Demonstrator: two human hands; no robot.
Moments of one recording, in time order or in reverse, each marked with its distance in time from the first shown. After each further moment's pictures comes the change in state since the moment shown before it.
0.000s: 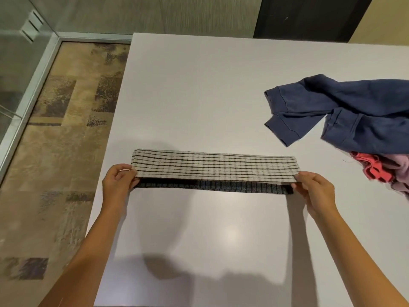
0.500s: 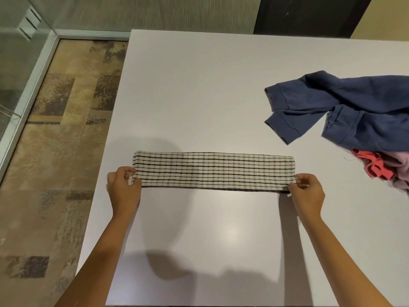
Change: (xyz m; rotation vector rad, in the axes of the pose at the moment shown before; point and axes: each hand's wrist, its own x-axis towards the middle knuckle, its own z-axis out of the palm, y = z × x) left_hand -0.017 -0.015 0.016 0.668 0.190 0.256; right_hand -0.005 0.031 0.008 -0.605 0.222 -0.241
